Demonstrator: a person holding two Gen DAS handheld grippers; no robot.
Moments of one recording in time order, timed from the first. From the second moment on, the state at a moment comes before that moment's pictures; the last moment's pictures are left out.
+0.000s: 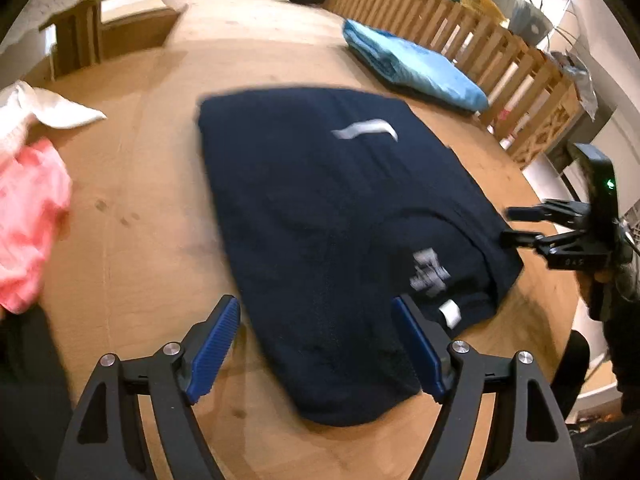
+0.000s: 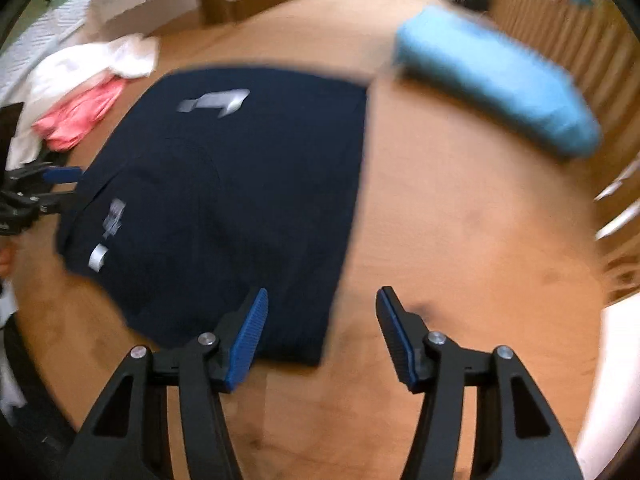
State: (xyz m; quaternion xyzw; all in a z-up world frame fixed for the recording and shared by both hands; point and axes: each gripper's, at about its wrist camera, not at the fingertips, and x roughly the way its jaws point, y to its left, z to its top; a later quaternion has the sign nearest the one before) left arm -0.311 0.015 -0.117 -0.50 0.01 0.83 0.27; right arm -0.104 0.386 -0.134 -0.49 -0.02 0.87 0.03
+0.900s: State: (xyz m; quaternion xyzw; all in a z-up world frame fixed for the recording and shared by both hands) left arm -0.408 0.041 -0.112 -0.42 0.27 0.80 0.33; right arm -0.230 0.270 -0.113 -0.53 -0.11 0.84 -0.10
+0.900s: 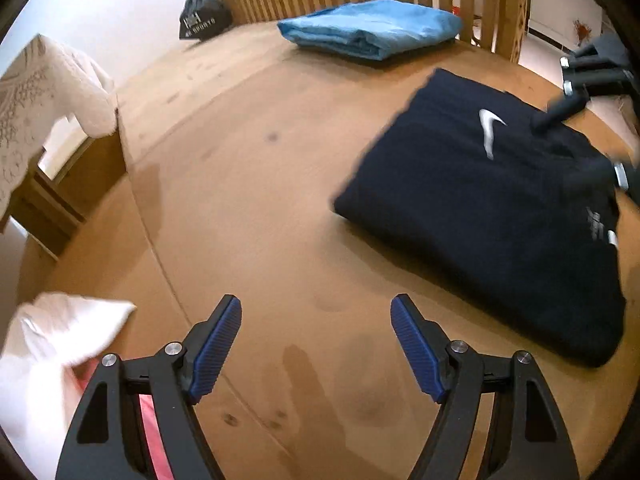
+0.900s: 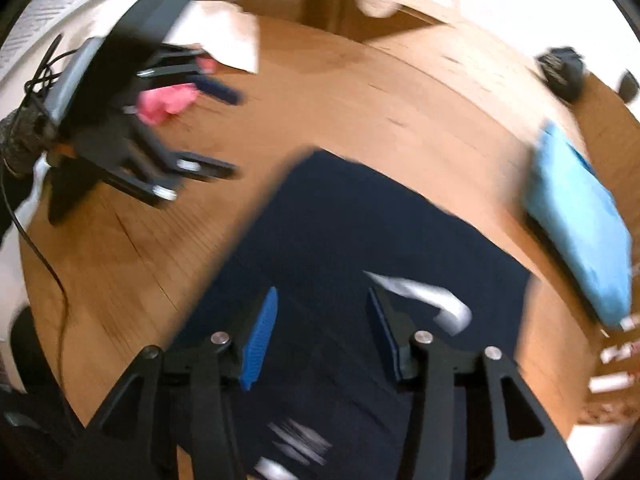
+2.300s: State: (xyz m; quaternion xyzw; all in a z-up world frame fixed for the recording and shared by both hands) left arm -0.458 0.067 -0.132 -0.45 0.18 0.77 0.41; right arm -0.256 0.315 -0.114 -0.53 0.02 0.84 -0.10
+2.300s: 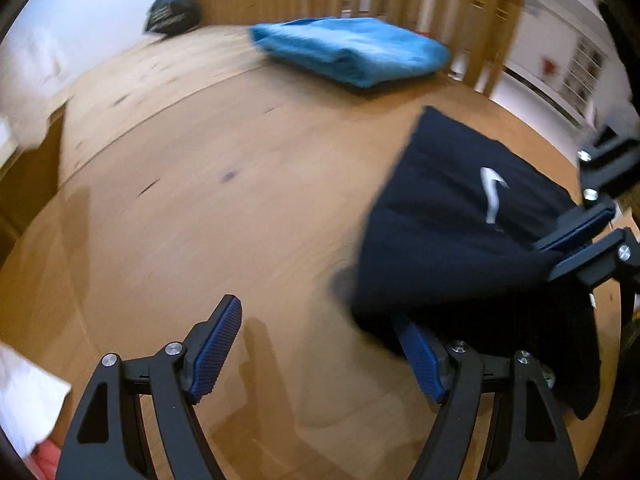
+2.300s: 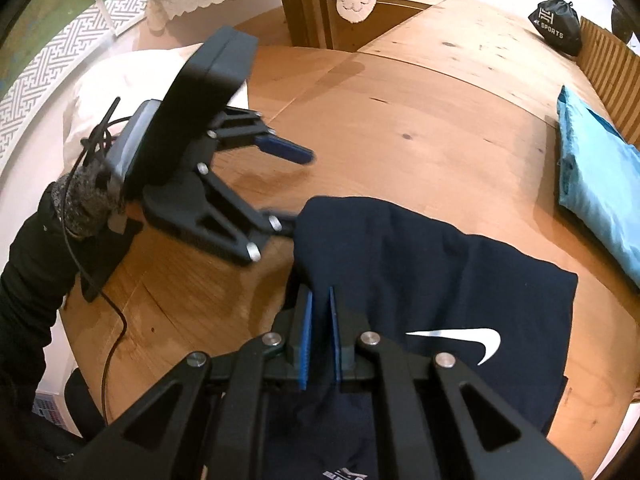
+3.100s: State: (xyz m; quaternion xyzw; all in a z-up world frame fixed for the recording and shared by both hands) left arm -0.474 0.055 -0.135 -0.47 0.15 0.77 0.40; right arm -0.256 0.294 -0.139 -0.56 0.04 0.82 -0.15
